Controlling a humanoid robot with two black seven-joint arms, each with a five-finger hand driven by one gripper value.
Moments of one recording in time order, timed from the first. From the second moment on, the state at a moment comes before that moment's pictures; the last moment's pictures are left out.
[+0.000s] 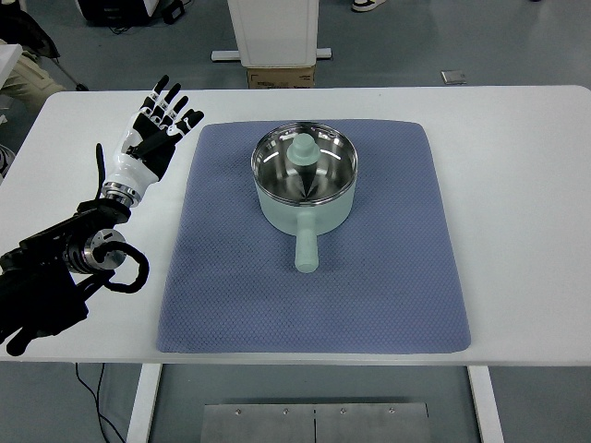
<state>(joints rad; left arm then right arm) -0.85 0.26 -0.32 -0.62 -0.20 -0.26 -0.61 -0.01 0.00 0.56 0.09 -0.45 -0.03 0.06</state>
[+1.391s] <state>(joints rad) -0.98 0.34 -0.38 -0.65 0.02 -0.27 -0.61 -0.01 0.00 0.56 0.09 -0.45 -0.03 0.06</state>
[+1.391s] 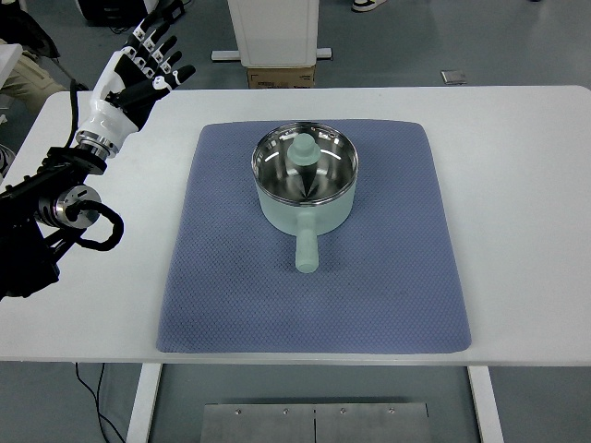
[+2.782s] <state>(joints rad) -1.16 0.44 -0.37 -1.16 0.52 -0.27 -0.61 -0.01 0.00 0.56 0.09 -0.45 -0.03 0.06</state>
